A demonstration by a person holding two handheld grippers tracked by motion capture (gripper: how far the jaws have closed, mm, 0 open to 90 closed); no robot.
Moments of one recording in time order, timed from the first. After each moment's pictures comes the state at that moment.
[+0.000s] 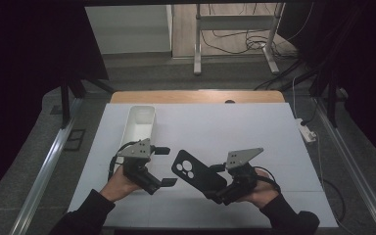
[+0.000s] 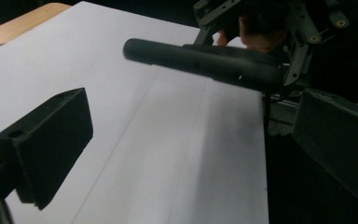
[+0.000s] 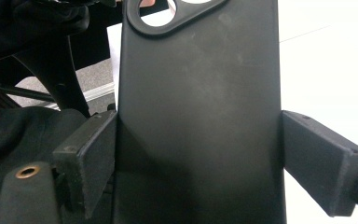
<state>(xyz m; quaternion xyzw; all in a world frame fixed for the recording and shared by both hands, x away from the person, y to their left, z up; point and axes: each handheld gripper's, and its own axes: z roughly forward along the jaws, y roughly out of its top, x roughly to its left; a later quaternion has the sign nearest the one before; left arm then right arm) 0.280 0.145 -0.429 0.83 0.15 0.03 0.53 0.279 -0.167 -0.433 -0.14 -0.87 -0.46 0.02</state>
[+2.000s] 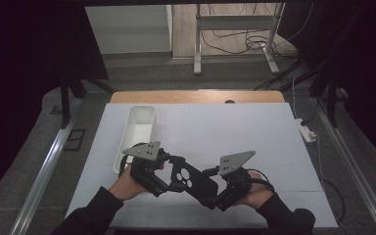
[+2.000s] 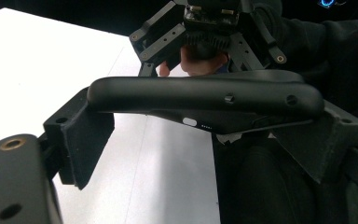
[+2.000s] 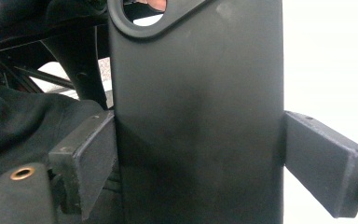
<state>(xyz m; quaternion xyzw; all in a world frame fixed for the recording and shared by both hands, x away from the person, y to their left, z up) 0.279 0.128 -0.424 0.82 0.09 -0.06 0.56 0.274 -0.154 -0.438 -0.09 -0.88 -0.47 0.04</state>
